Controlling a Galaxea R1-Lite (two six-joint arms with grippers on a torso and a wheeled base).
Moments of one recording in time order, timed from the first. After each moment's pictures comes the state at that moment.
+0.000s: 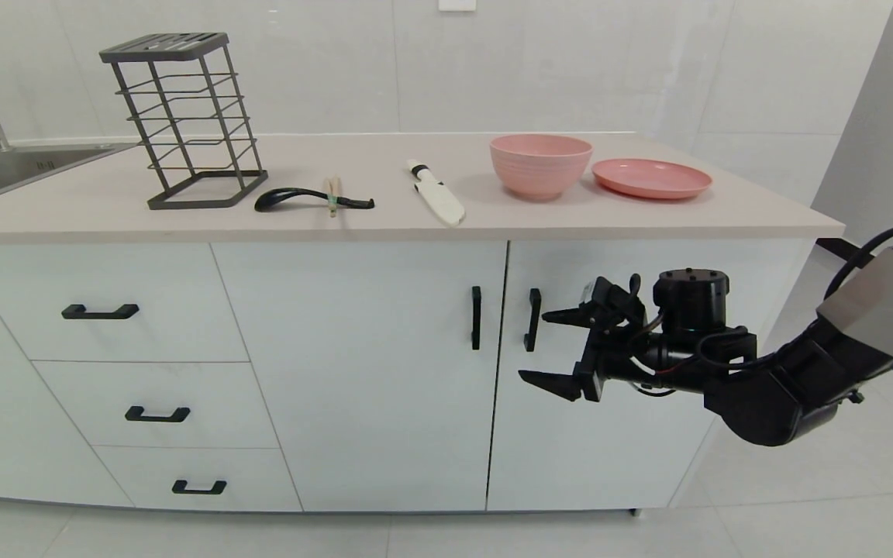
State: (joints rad) left arm 0.00 0.00 0.00 0.00 -0.02 0.00; right arm 0.33 2.14 -0.81 -0.92 0.65 -0.44
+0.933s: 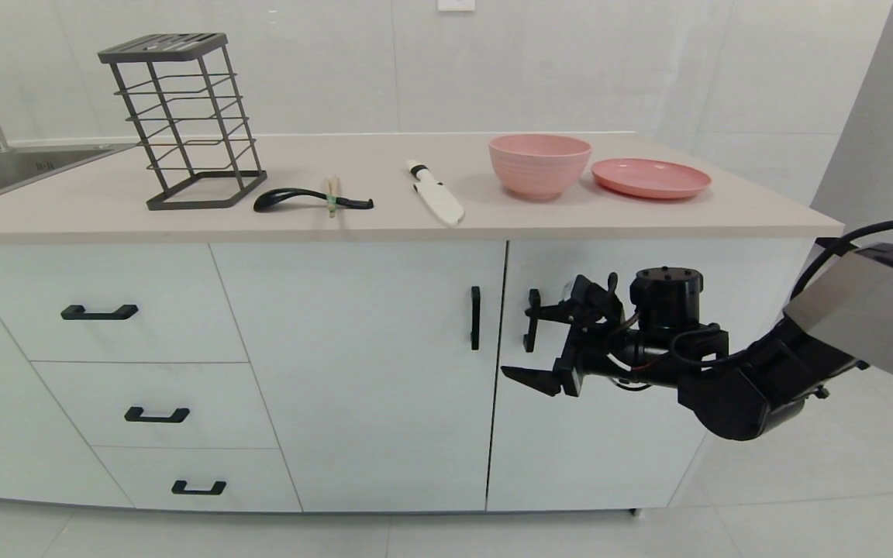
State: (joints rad) left arm 0.00 0.00 0.00 0.00 -0.03 0.00; right arm 0.39 2.20 -0.88 -0.93 0.65 -0.43
